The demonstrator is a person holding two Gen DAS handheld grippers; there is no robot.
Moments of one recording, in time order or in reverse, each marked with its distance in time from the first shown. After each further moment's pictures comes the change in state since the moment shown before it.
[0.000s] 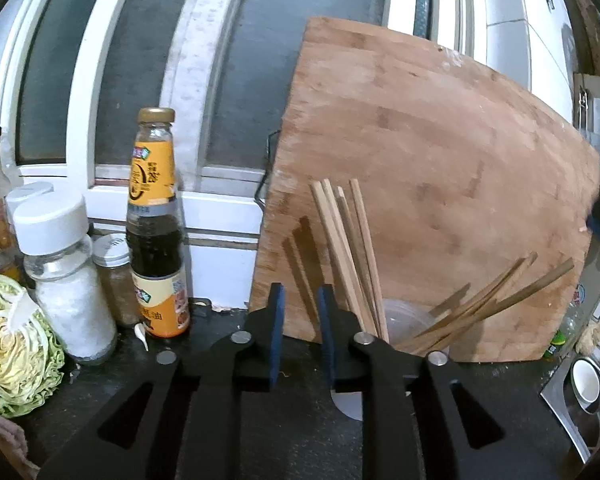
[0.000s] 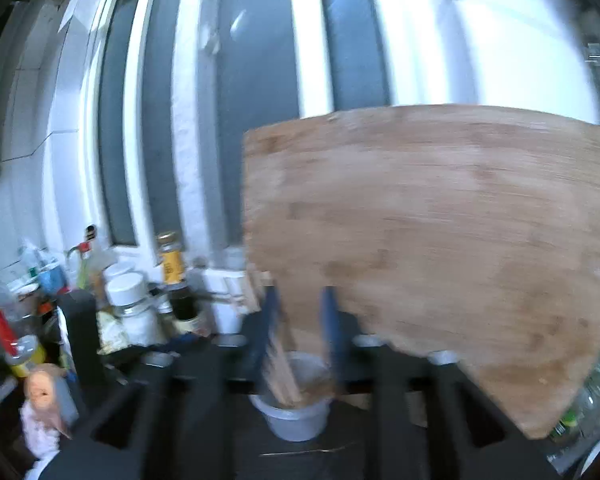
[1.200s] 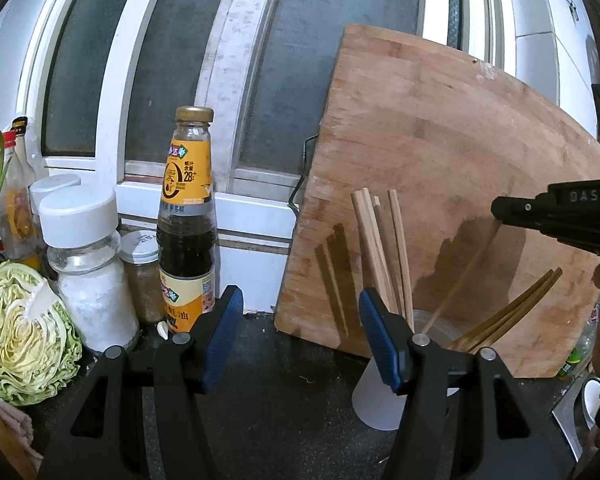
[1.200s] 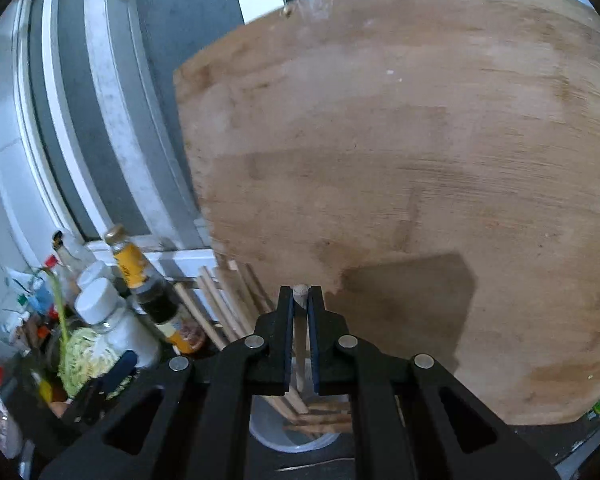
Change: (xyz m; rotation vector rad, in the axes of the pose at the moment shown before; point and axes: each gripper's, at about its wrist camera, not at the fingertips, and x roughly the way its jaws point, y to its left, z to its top) left arm 0.003 0.013 0.000 -0.042 -0.014 0.091; right arm 0.140 -0.014 0.032 0.135 0.319 0.029
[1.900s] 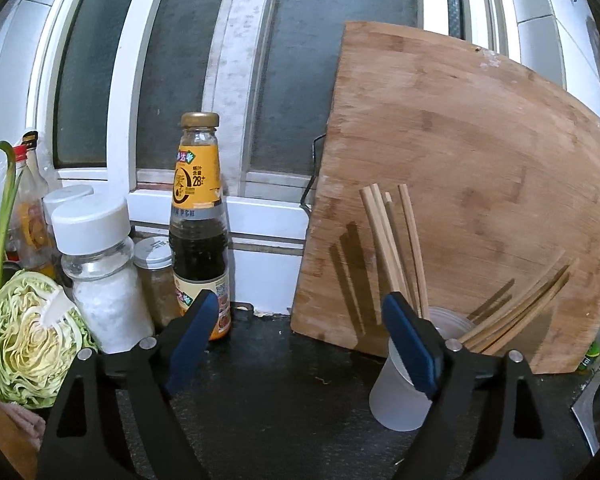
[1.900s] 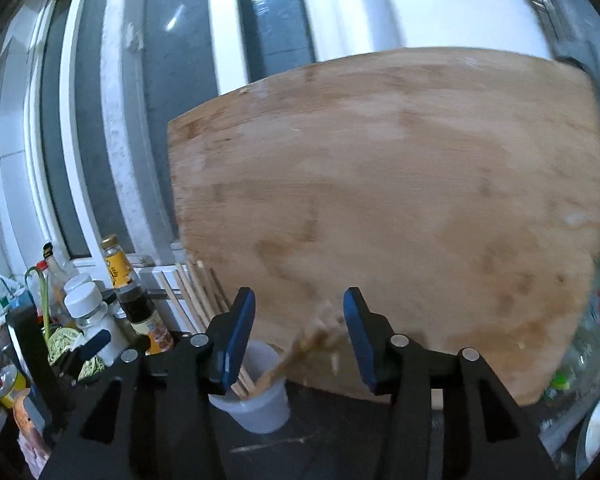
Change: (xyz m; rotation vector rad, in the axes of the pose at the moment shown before) left arm 0.001 -0.004 -0.003 0.038 -0.009 0.072; right arm -0.099 -0.040 -0.070 0.041 -0.211 -0.103
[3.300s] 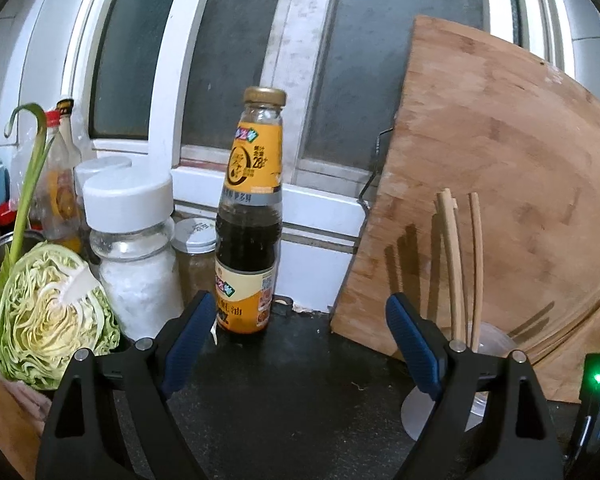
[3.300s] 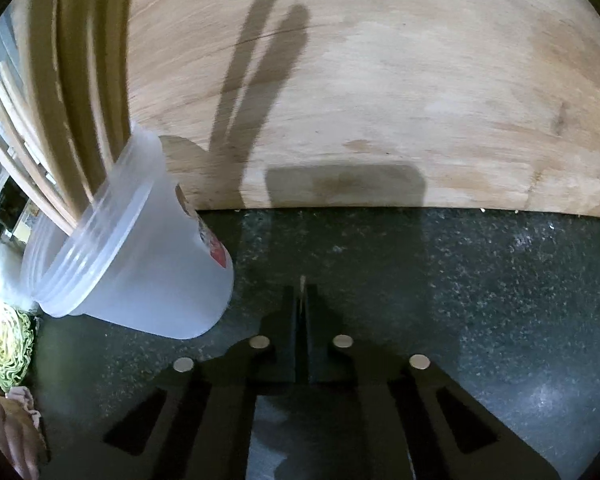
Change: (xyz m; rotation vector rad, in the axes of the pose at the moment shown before) left arm 0.017 0.030 0.003 -0.112 0.038 0.121; right arm 0.144 -0.016 -0.132 0.203 0.581 -0.176
